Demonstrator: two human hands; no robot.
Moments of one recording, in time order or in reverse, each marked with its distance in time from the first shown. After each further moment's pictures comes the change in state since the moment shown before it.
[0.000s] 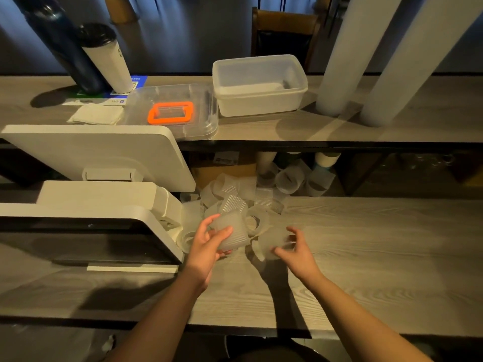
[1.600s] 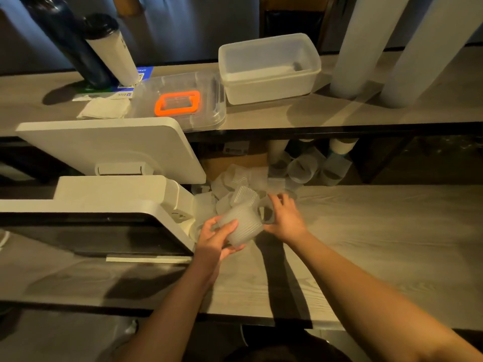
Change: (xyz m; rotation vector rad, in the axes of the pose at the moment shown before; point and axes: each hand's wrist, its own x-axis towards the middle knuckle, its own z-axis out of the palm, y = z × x) left_hand 0.009 -0.012 -0.017 -0.095 0.065 -0.108; right_hand 0.068 -0.037 0.045 -0.747 -0.043 -0.277
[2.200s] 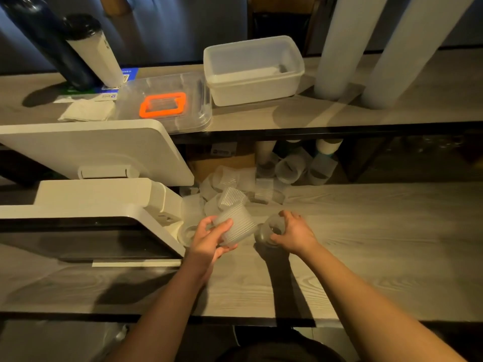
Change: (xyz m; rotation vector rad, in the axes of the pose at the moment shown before) left_hand 0.005 0.000 0.016 0.021 -0.018 -0.069; right_hand -0.039 0.039 -0.025 0.100 -0.135 0.180
